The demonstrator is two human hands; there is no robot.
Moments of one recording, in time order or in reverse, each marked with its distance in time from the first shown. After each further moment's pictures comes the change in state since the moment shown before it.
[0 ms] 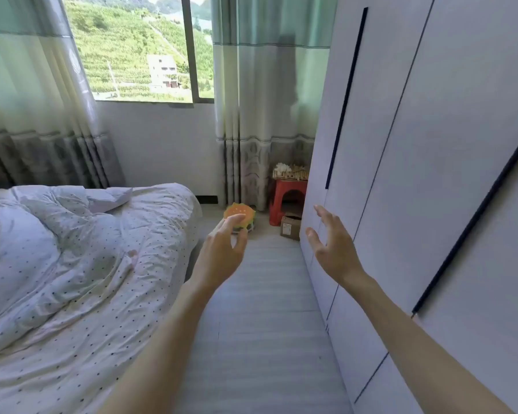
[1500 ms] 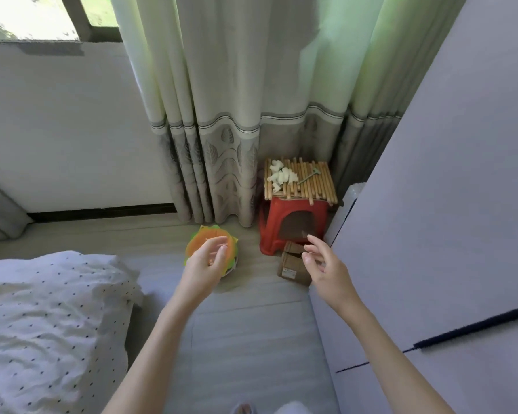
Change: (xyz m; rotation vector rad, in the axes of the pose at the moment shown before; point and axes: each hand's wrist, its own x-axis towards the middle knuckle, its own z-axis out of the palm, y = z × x) left_hand 0.805 -0.413 0.374 -0.227 -0.278 -0.490; right_hand 0.809 0.427 0.299 0.259 -0.169 0.517
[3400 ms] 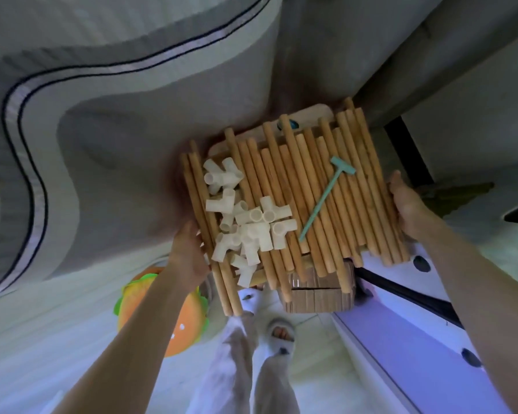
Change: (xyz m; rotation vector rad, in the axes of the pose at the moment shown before) left_hand 0.740 -0.201 0.328 -0.580 -0.252 -1.121; right_hand 0.751 0.390 -0.050 0.332 0.193 1.202
